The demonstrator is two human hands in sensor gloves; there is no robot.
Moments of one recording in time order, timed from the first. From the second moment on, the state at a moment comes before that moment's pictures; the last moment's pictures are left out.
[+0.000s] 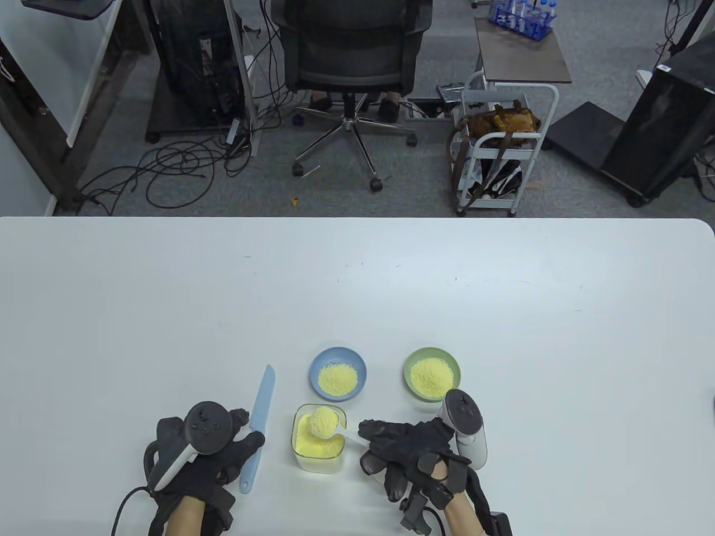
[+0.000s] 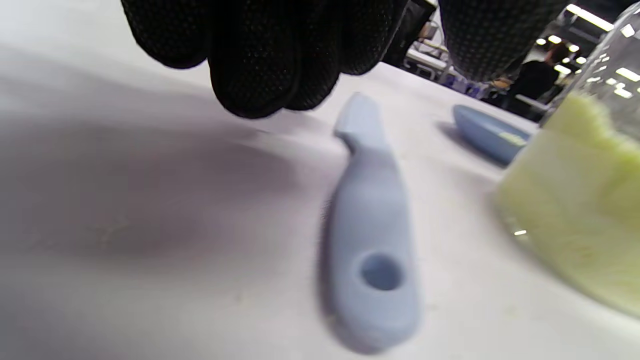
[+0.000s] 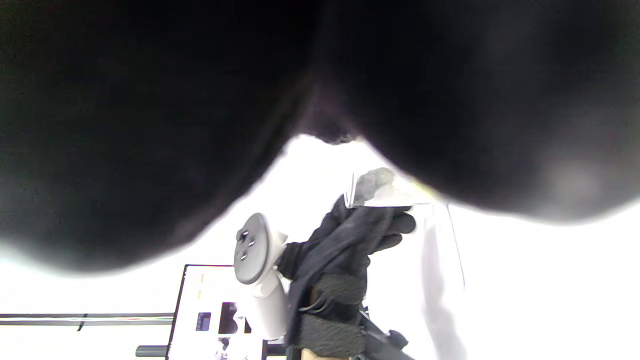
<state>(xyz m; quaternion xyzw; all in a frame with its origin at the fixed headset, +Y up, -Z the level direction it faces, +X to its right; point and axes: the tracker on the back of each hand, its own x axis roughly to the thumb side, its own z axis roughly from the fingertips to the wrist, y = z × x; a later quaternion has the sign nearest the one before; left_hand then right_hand) -0.260 -0.754 -0.227 -0.12 0.03 0.13 0.98 0.086 -0.776 -0.244 0.23 0.24 0.61 0.72</state>
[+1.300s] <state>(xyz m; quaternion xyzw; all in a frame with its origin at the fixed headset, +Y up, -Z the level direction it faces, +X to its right) -0.203 -0.709 -0.202 -0.20 -0.19 0.36 0.89 0.085 -0.767 -0.232 0.24 0.21 0.63 0.70</state>
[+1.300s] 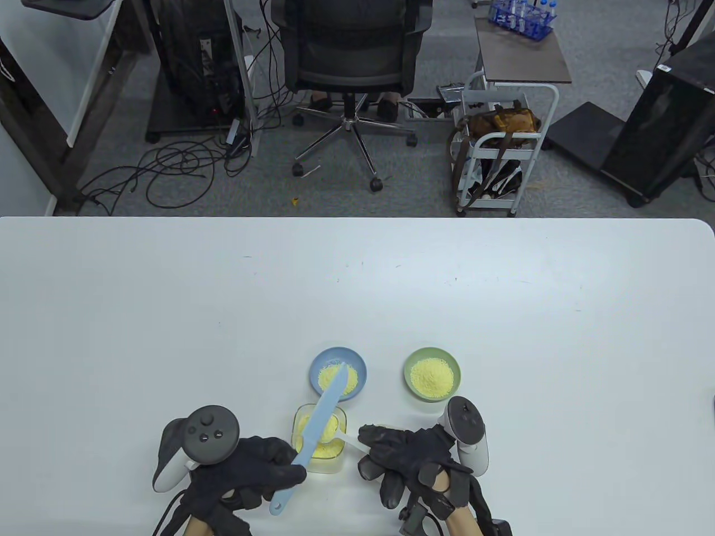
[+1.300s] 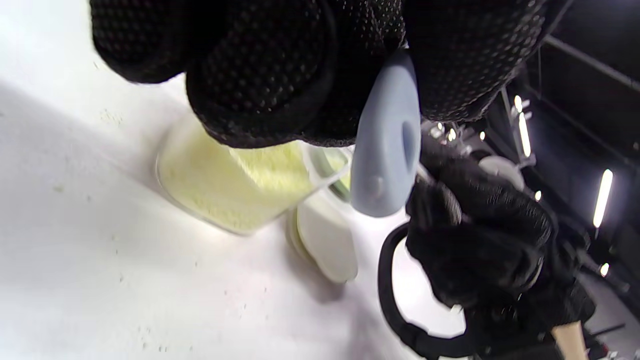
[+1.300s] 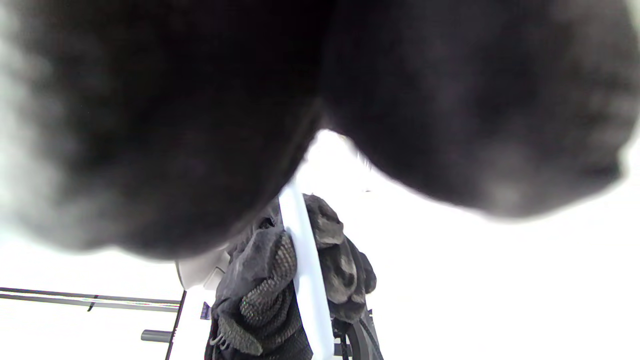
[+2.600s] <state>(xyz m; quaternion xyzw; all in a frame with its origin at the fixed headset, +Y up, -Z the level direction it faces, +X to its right) -0.271 -0.740 -0.224 -0.18 0.05 0.32 0.93 0.089 -0.760 -0.225 0.25 0.19 0.63 0.71</state>
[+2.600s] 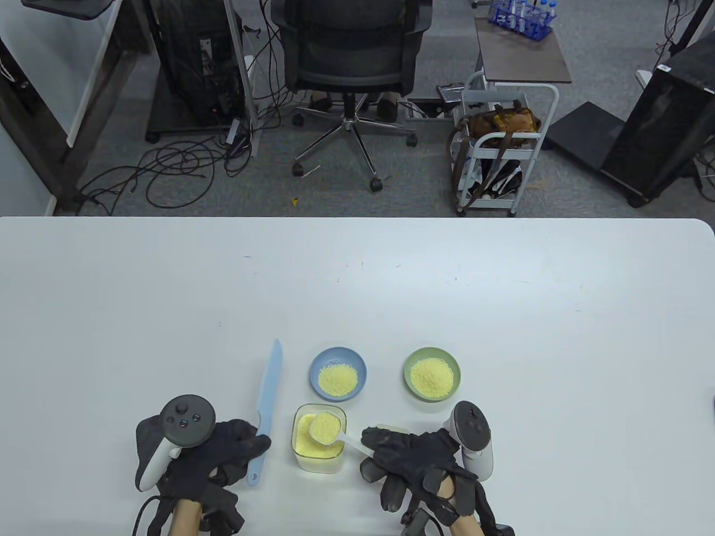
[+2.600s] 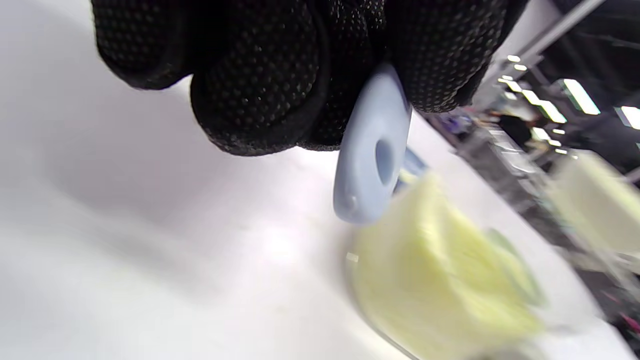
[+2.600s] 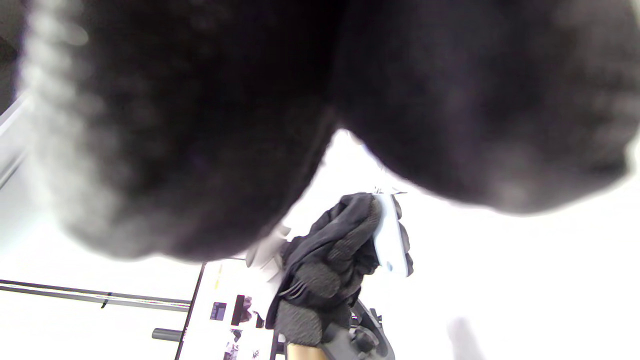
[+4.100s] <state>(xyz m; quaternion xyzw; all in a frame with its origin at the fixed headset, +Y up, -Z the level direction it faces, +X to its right) -0.272 -0.760 -0.222 -0.06 0.13 0.18 0.97 0.107 -0.757 -0.229 0.23 0.13 0.62 0.74</state>
